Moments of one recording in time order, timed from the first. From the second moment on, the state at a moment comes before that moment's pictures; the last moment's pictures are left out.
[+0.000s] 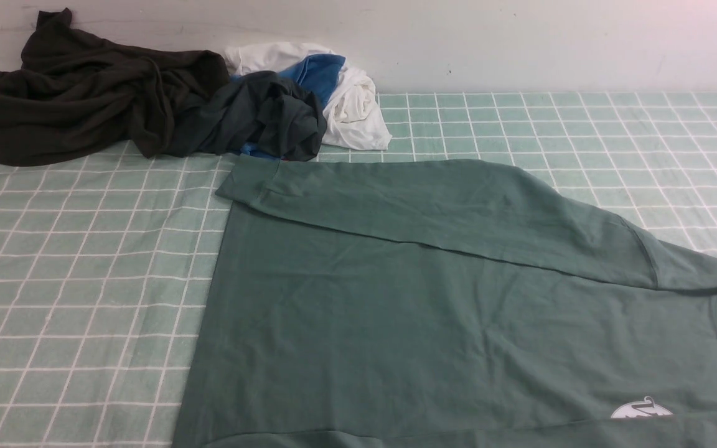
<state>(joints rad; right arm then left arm) -0.06 -0.01 0.02 -0.02 0.35 0.14 0.06 -0.01 0.02 0.04 0.34 -0.05</state>
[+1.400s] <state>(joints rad) -0.06 -0.01 0.02 0.31 0.36 0.23 0.06 -0.01 0.03 -0.45 0.29 -0.52</state>
